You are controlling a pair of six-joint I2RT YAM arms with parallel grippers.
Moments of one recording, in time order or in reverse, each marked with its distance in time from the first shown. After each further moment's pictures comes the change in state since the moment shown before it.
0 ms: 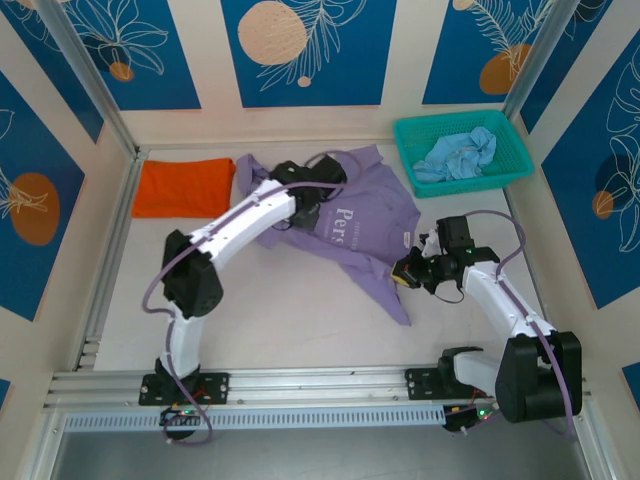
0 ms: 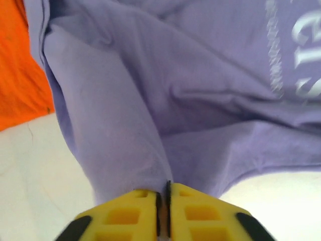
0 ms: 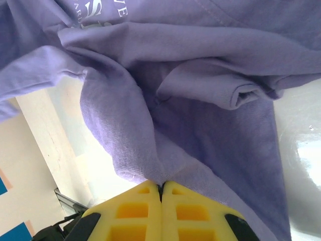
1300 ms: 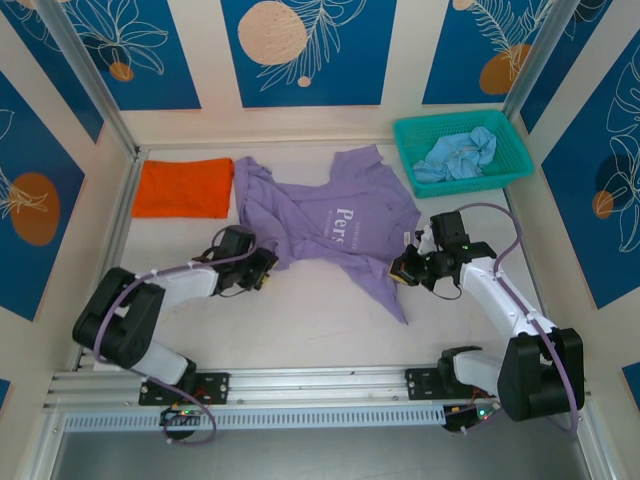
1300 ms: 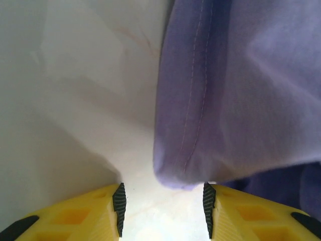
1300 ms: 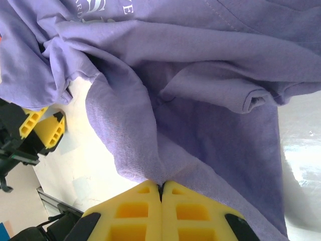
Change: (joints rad) left arm 0.322 -0.544 -1.366 1.318 0.711 -1.008; right arm 0.053 0.013 0.044 -0.026 0.057 -0.021
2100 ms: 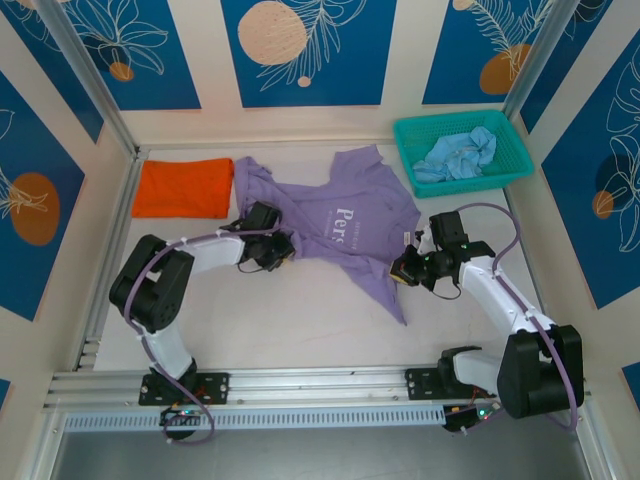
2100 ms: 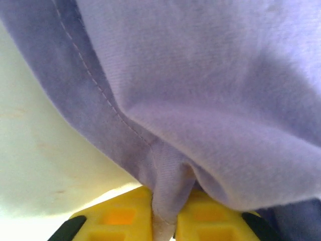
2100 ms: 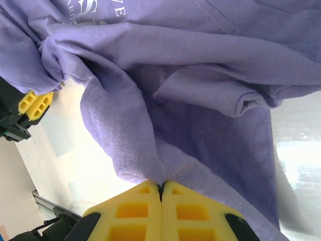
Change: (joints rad) left arm -0.062 0.235 0.357 -0.249 -0.039 0.204; right arm 0.000 0.014 0.002 0.001 0.018 0.000
